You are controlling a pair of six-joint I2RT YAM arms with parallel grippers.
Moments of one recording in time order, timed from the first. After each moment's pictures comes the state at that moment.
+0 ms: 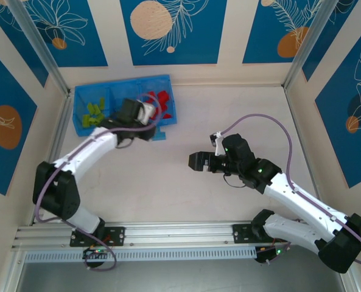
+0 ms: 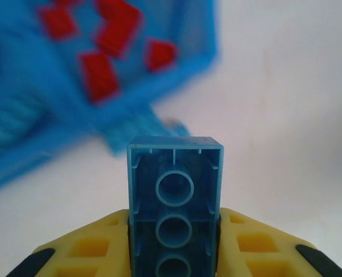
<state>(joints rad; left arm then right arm) -0.36 1.54 1.29 -0.55 0.07 -0.10 0.70 0.95 0.79 -0.46 -0.23 0.71</state>
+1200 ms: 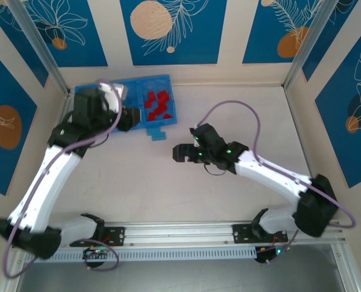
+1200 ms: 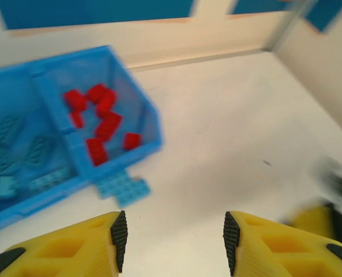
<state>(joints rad) -0.40 1.14 1.40 -0.75 0.20 -0.15 0.79 1.38 1.04 -0.47 -0.02 0.65</state>
